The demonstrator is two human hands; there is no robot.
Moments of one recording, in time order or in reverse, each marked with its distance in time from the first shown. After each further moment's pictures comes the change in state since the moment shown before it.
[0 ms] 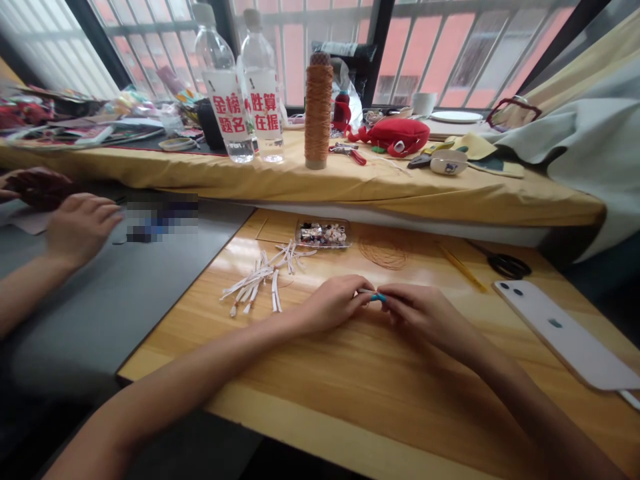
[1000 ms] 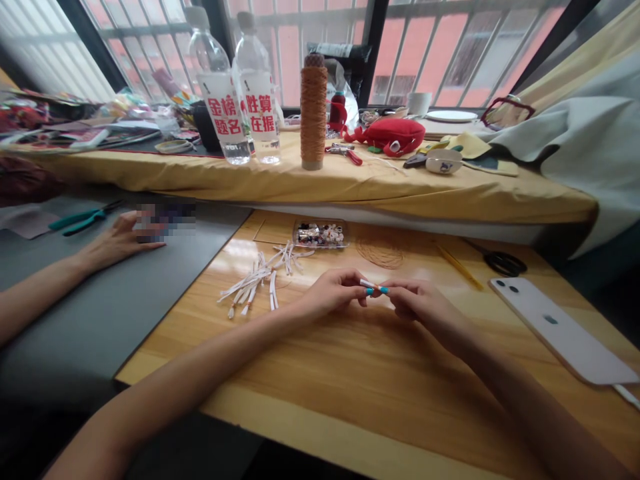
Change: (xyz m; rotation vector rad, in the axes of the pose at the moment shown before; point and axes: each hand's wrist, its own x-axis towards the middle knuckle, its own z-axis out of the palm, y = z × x) left_hand 0.008 -0.002 -0.003 -0.792 -0.086 -0.422; right_hand 0.005 -0.003 0.001 0.689 0.022 0.427
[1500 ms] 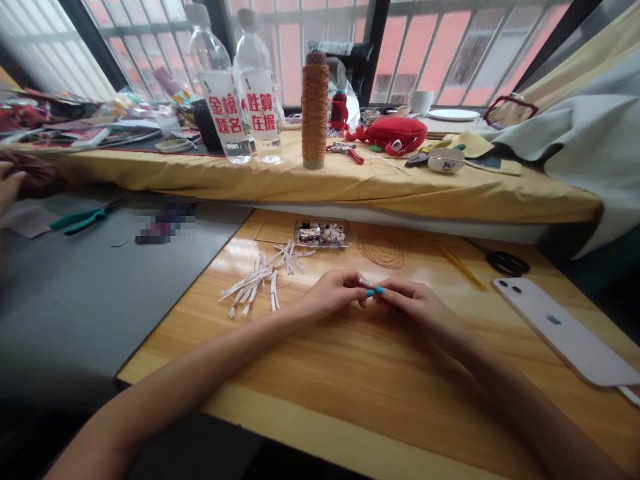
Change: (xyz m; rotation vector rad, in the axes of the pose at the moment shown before) left_hand 0.002 -0.004 -0.002 0.106 0.023 0.083; right_hand 0.006 0.012 -0.002 -0.211 -0.048 -0.200
